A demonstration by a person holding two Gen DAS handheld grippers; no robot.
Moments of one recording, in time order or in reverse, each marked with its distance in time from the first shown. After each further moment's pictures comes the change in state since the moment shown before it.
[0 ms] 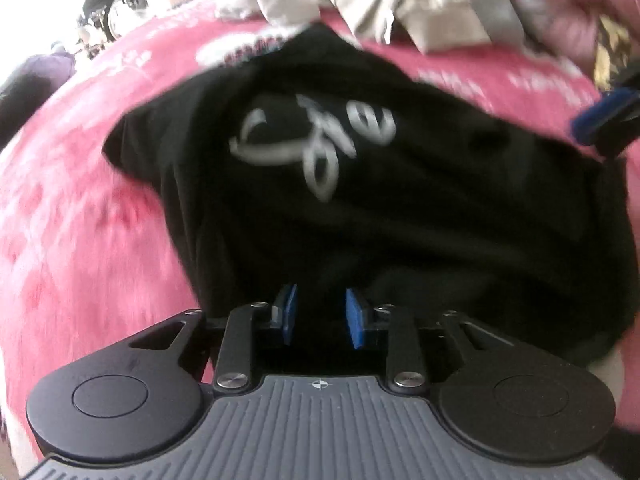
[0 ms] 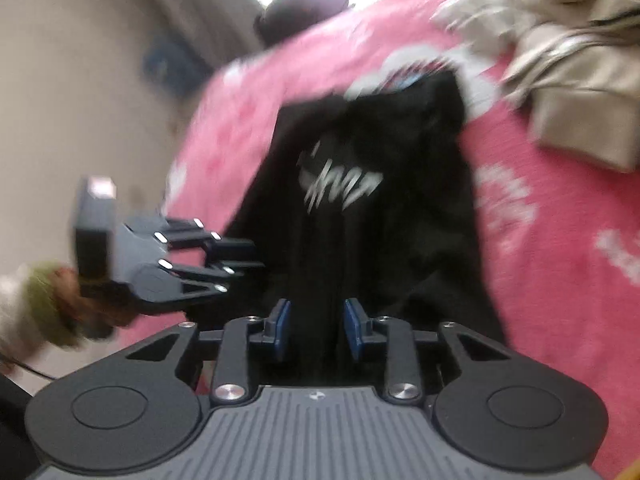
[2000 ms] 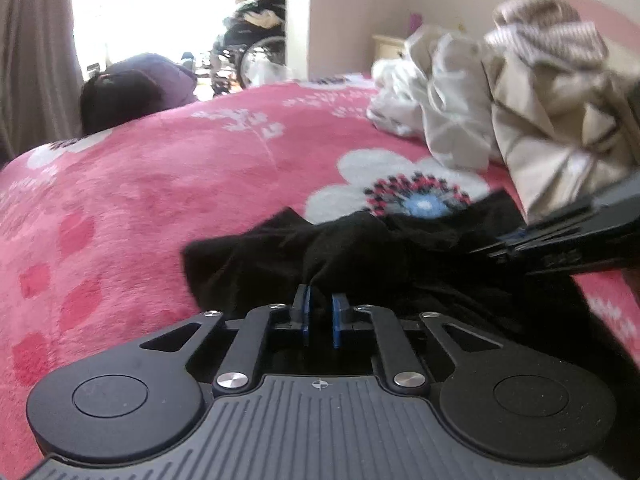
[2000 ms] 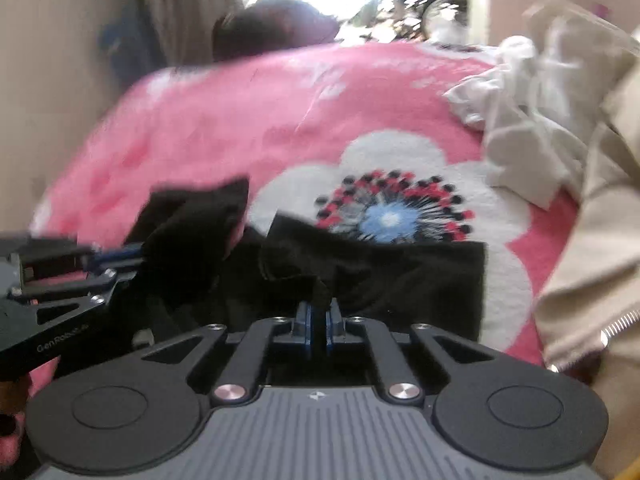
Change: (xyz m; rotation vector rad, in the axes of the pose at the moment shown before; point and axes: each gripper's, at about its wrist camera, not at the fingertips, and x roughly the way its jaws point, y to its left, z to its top) left arm 0.041 0.087 0.070 -0.430 -0.389 0.206; right arm 0.116 -0.049 0.170 -0.132 -0.191 -0.245
